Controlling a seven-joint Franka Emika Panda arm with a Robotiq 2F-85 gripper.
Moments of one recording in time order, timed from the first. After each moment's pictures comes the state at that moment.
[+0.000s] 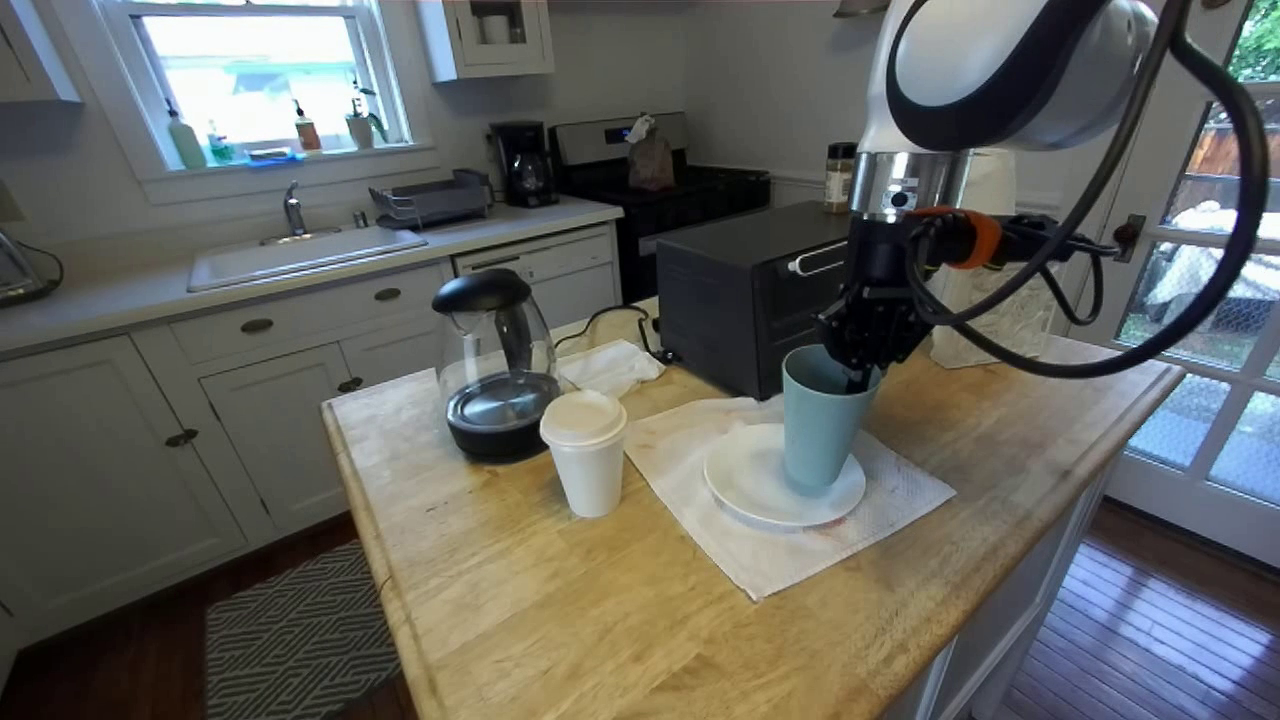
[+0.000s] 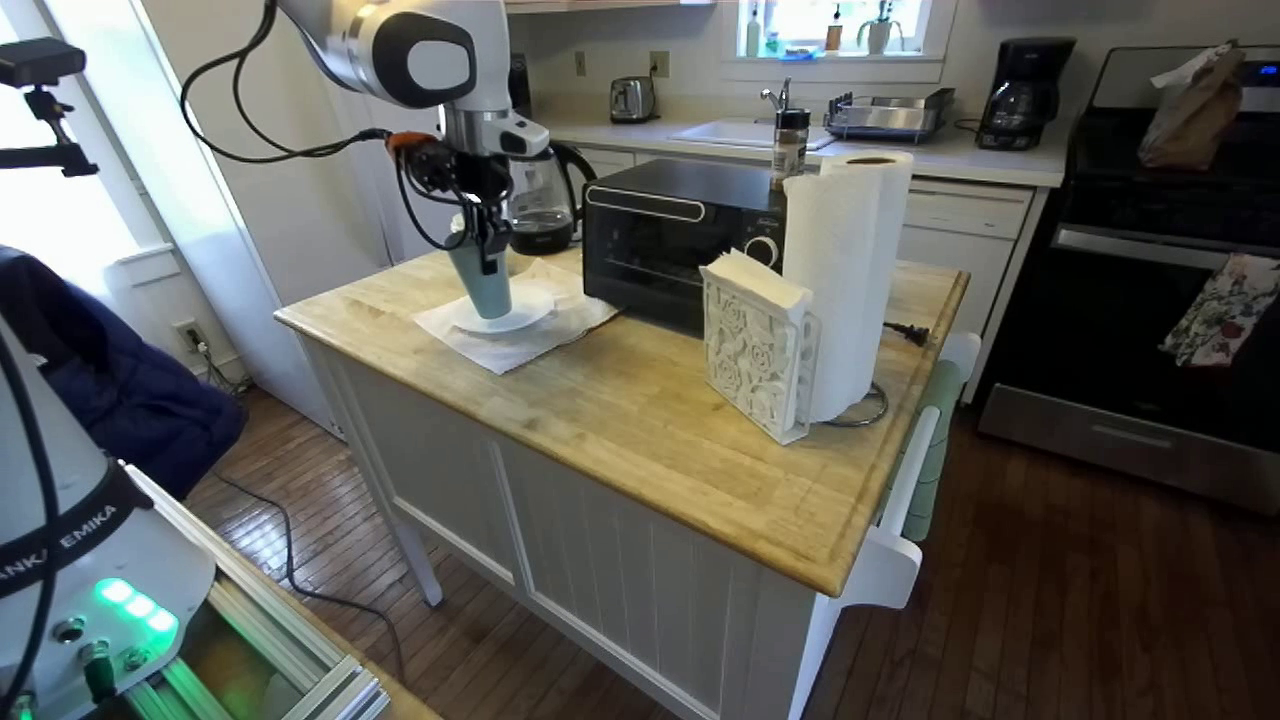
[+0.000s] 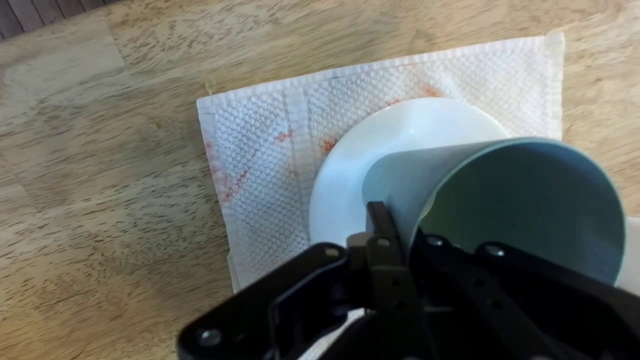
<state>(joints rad) 0.00 0.13 0.00 -2.29 0.20 2.39 0.24</state>
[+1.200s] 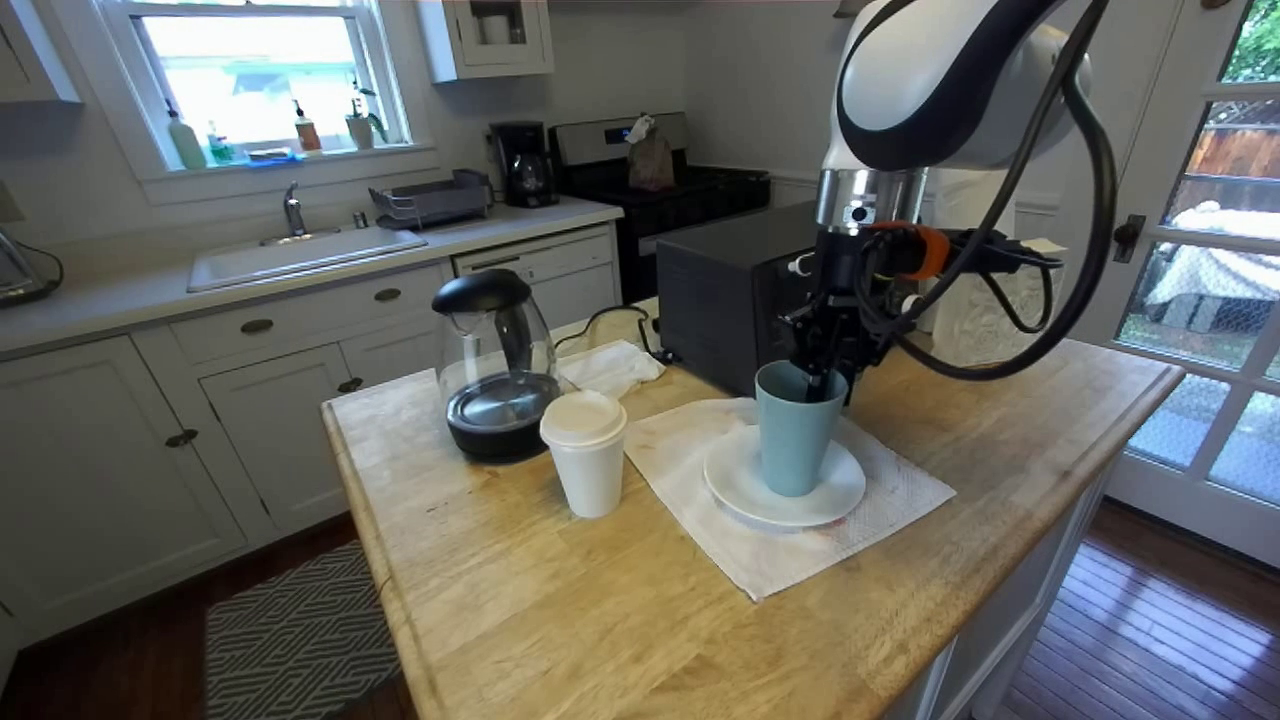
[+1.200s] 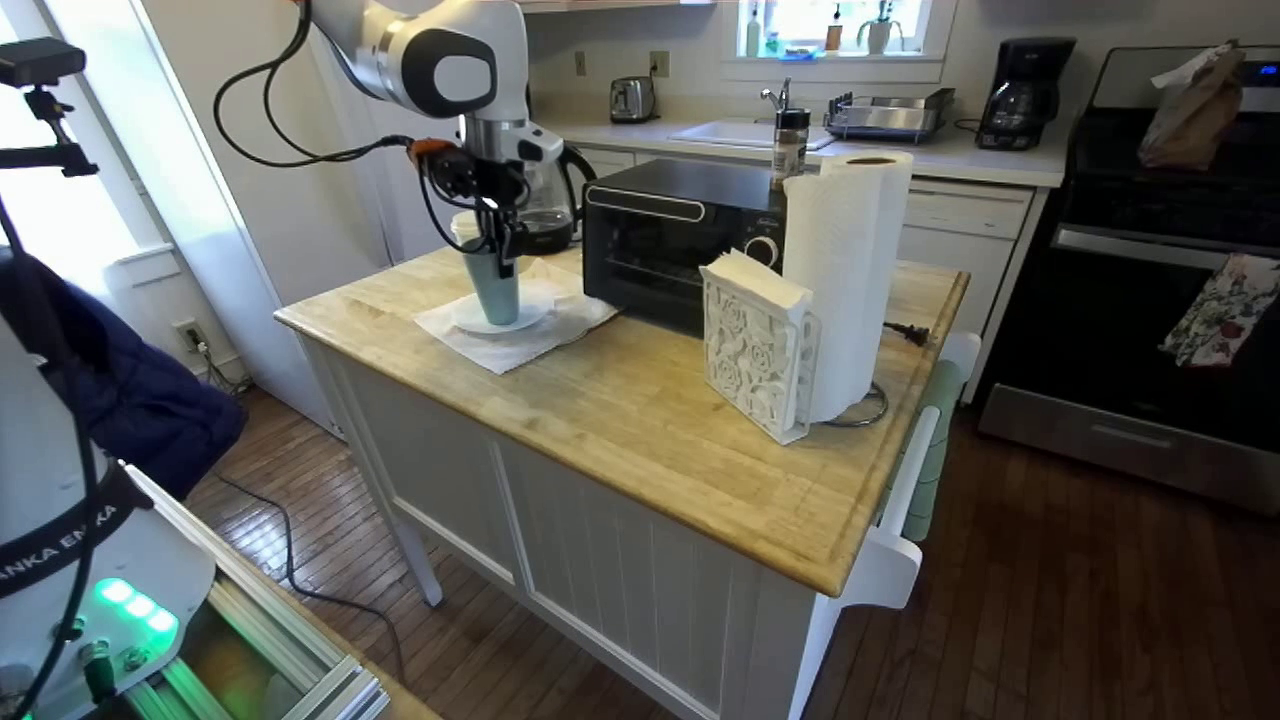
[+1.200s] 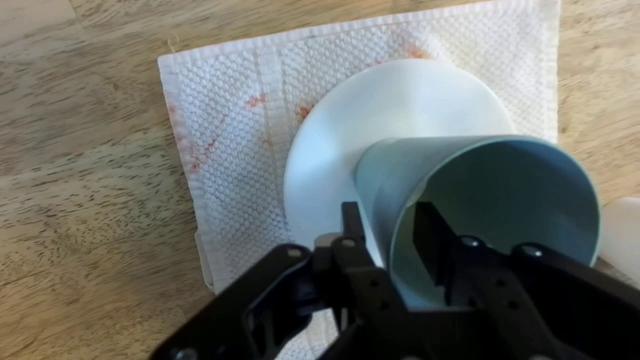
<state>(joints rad) 0.00 0.23 0.00 -2.18 0.21 2.39 0.23</state>
